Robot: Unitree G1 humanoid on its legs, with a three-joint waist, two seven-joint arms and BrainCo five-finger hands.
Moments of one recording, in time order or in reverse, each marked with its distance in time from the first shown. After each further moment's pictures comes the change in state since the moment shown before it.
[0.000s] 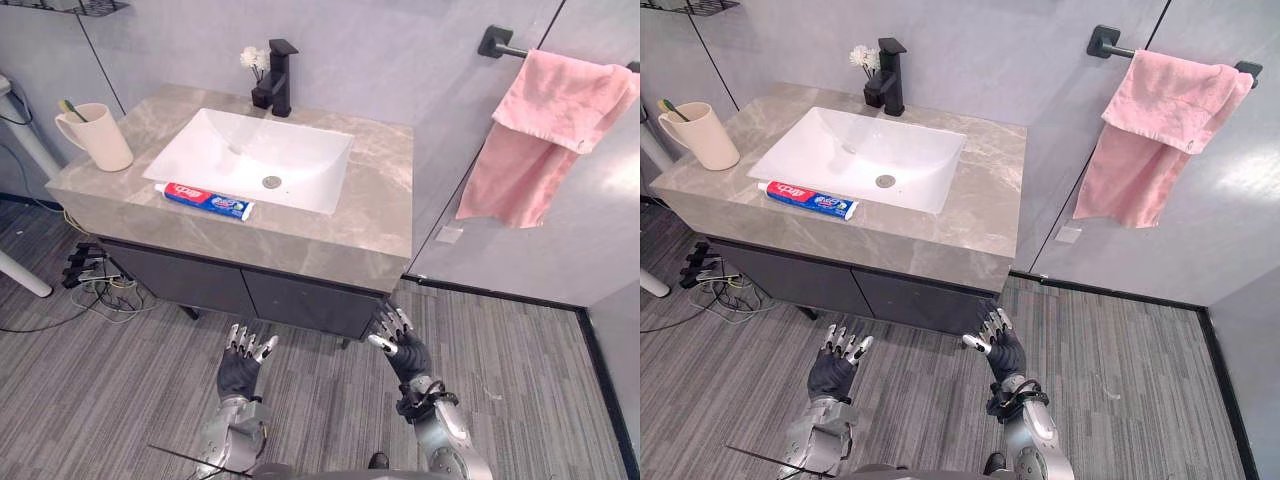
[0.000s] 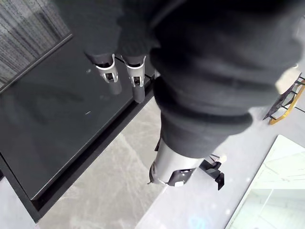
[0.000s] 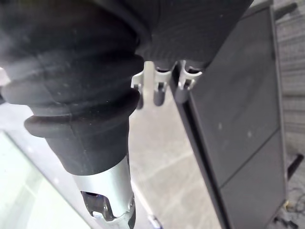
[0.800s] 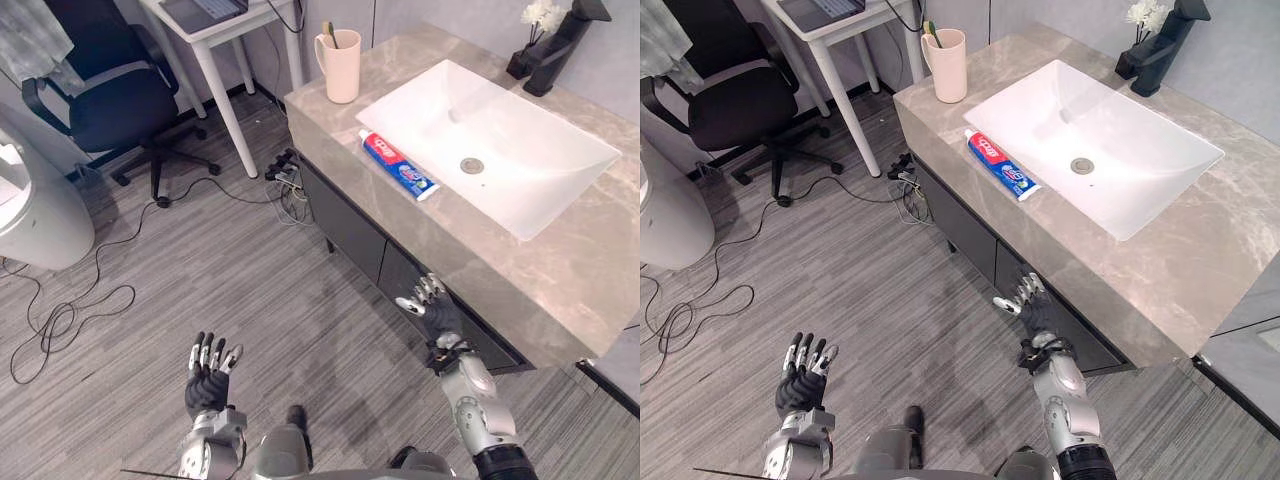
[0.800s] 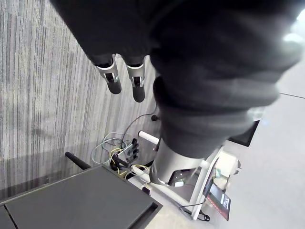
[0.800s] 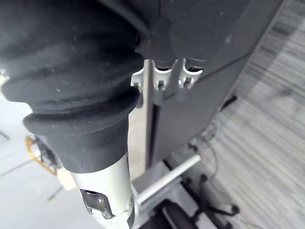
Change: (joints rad) left arm 0.051 -0.043 0.139 0.016 -0.039 -0.019 0.072; right arm -0.248 -0.132 -0.088 0.130 -0.029 -0.002 -0.036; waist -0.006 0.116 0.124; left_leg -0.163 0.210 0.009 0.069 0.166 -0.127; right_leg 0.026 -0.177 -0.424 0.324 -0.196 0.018
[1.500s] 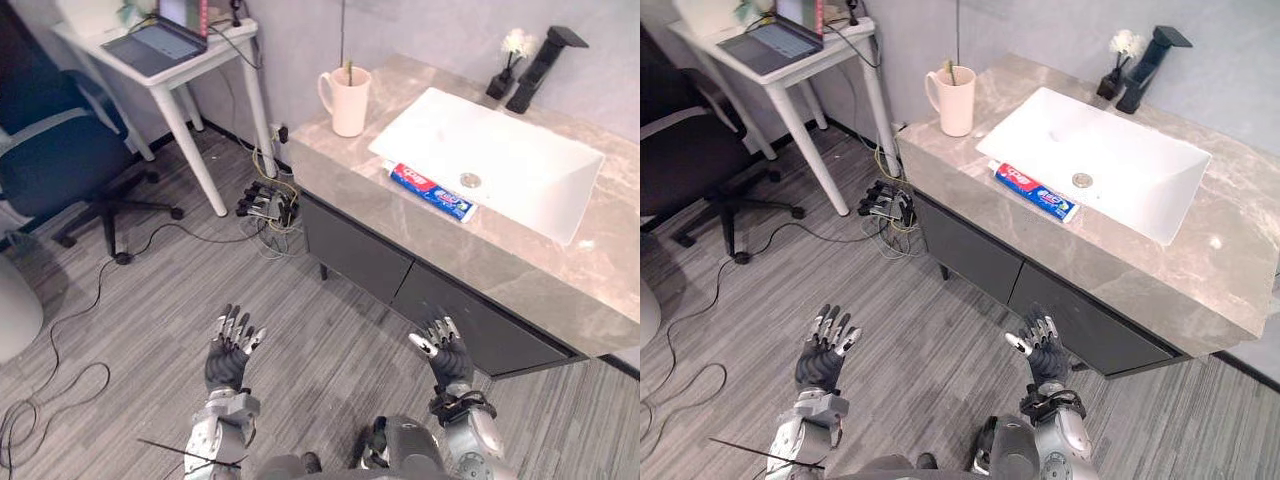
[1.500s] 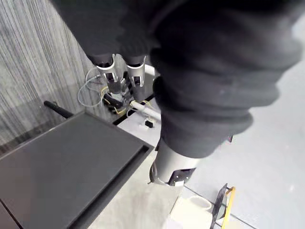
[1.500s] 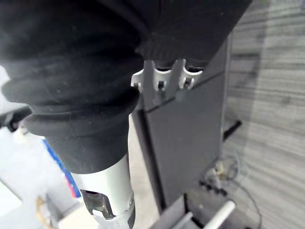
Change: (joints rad) left arm -0.108 0.083 -0.129 -0.024 0.062 0.009 -0.041; right arm 0.298 0.150 -0.117 -0.167 -0.040 0.021 -0.017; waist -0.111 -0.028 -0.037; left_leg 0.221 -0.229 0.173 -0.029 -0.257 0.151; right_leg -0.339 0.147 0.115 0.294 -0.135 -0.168
